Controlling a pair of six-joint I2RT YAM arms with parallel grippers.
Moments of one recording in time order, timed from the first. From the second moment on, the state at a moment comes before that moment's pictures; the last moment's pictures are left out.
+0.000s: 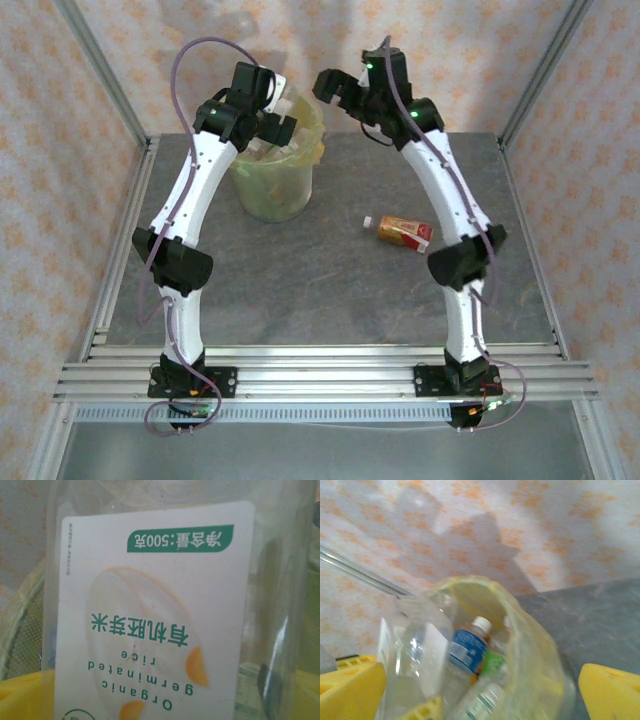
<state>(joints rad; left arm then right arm) -0.30 2.04 2.40 -1.06 -0.23 0.12 0.45 2.17 2.63 -0.83 -0.16 0.66</state>
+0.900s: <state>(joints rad) -0.29 2.04 2.36 -1.03 -0.21 0.16 0.49 2.38 2.77 -0.71 -0.29 0.67</state>
